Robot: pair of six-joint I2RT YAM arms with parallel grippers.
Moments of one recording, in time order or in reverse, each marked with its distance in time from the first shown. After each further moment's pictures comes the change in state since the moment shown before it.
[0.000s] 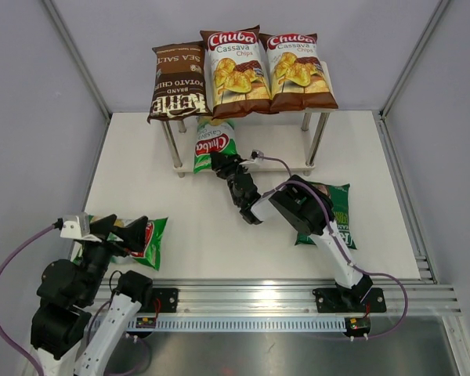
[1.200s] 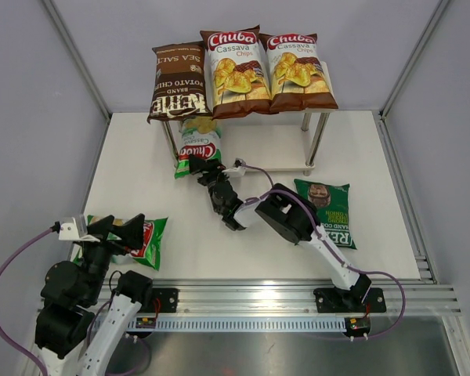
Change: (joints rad) left arm 0.000 -0.046 -0.056 0.034 -0.082 -0.041; right arm 0.126 0.117 0.197 -0.053 0.133 0.136
